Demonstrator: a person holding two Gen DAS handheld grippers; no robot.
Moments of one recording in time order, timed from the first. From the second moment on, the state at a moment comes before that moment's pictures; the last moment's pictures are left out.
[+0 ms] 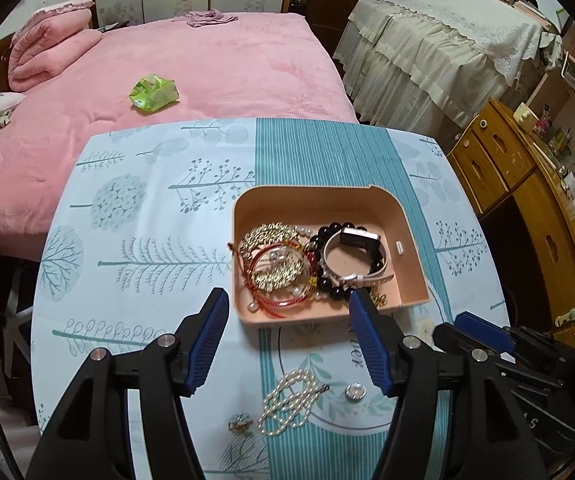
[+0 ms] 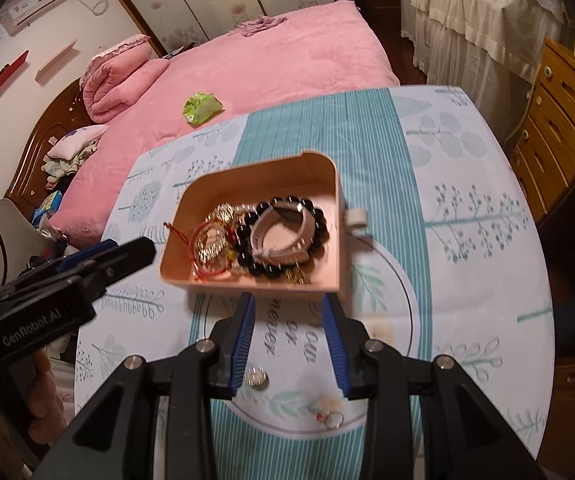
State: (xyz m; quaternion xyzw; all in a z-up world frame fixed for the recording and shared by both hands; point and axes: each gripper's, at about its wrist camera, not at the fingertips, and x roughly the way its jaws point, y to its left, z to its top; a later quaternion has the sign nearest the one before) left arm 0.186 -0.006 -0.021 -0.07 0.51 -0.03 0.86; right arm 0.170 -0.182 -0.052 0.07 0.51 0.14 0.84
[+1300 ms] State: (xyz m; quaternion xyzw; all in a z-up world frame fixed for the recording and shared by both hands) left arm 0.137 -0.095 -0.116 -0.04 0.60 -0.12 0.79; right arm 0.073 -0.239 -0.115 0.08 0.57 0.10 0.81
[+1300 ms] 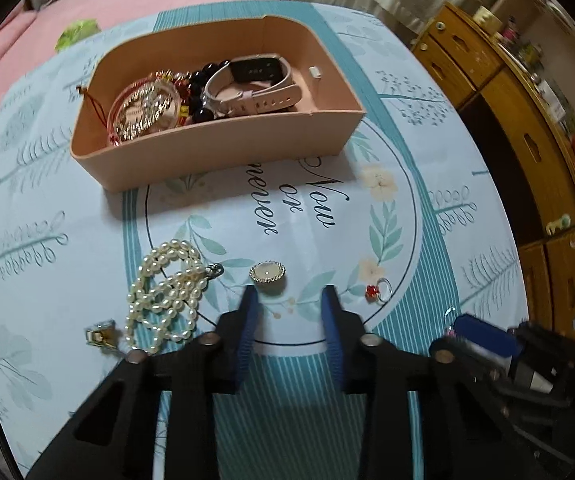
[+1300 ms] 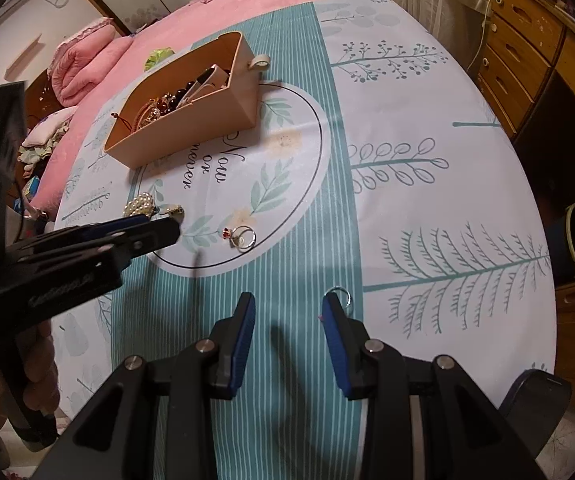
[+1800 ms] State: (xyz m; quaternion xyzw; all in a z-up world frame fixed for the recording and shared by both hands) left arm 0.158 -0.103 -0.129 -0.06 0.61 -0.06 0.79; right arm 0.077 -0.236 -0.112 0.06 0.55 0.14 0.82
